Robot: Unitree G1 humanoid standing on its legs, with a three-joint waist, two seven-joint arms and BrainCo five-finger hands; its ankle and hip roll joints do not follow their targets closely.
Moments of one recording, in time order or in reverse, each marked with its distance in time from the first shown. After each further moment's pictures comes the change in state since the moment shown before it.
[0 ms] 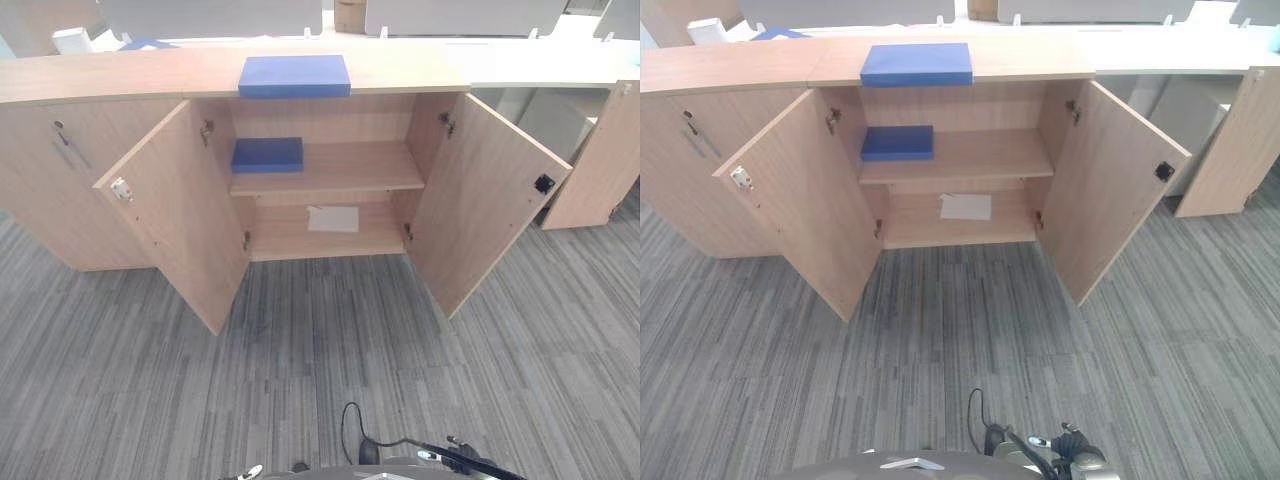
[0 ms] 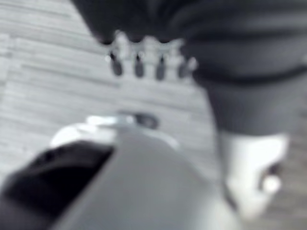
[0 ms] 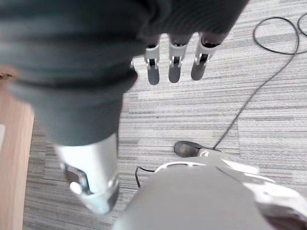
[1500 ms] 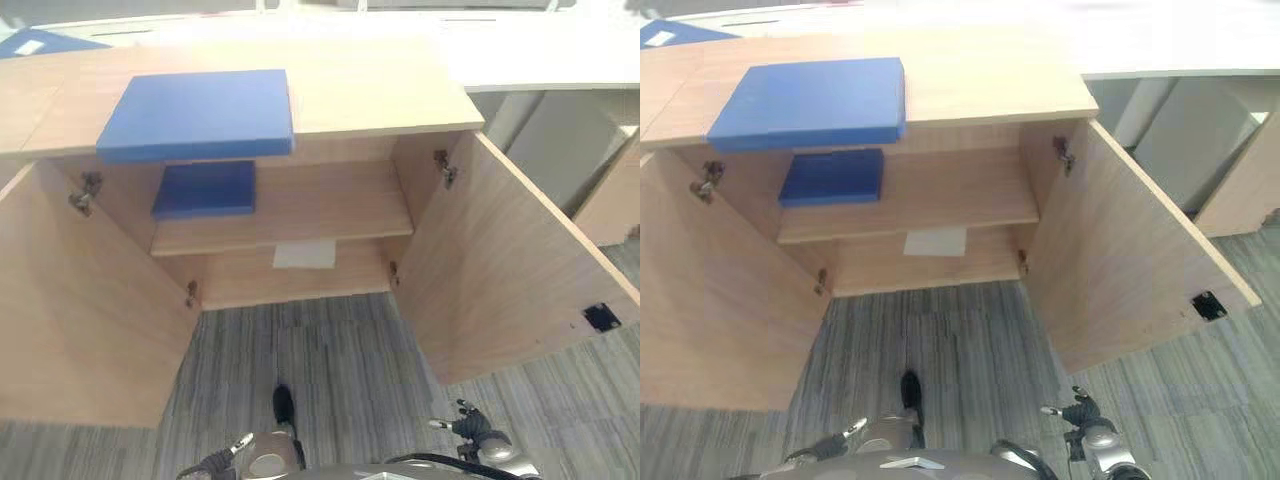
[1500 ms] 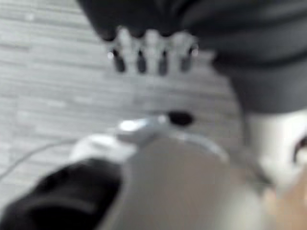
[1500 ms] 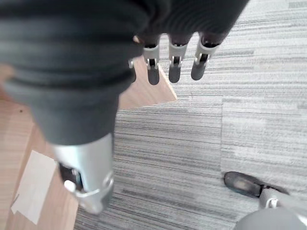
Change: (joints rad) left arm -0.051 0.019 0.098 0.040 0.080 -0.085 0.000; right arm 0.009 -0.063 0.077 -0.082 0.001 -0.013 -0.022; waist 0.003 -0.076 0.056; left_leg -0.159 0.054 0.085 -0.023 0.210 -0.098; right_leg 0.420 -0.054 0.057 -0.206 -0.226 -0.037
